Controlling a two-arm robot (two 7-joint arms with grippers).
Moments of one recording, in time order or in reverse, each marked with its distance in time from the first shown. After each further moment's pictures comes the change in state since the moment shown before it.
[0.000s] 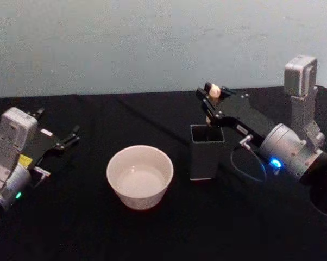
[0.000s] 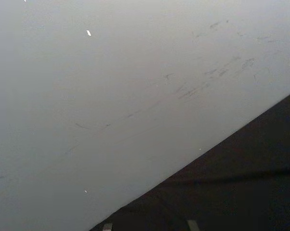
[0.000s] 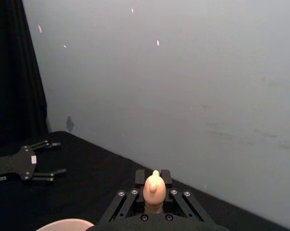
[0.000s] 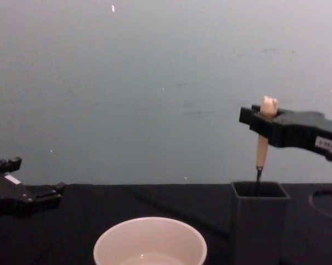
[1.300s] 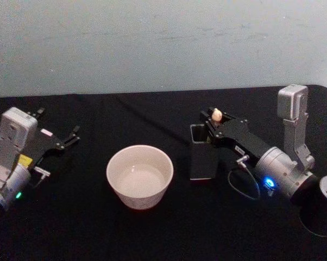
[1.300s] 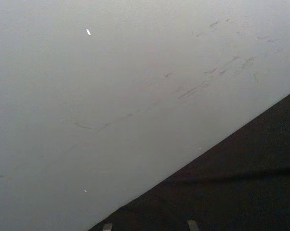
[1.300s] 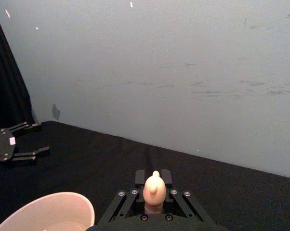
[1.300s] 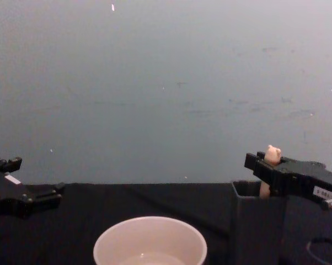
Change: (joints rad) left arm 0.000 0.000 0.000 0.000 0.000 0.000 0.000; right arm -0.031 -0.060 0.013 0.130 0.009 -0.034 -0.015
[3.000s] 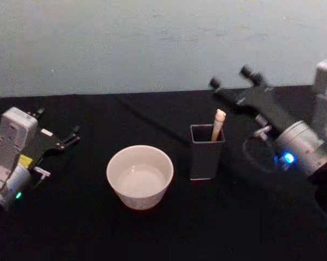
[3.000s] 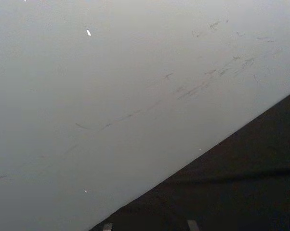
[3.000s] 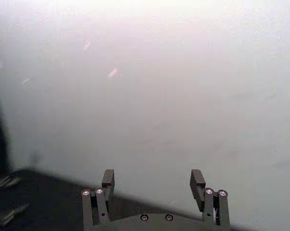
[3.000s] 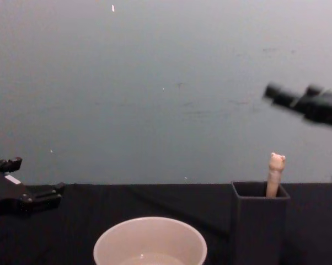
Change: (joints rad) left arm 0.000 0.000 0.000 0.000 0.000 0.000 0.000; right arm -0.006 0.002 0.085 -0.101 0.024 -0.064 -0.042
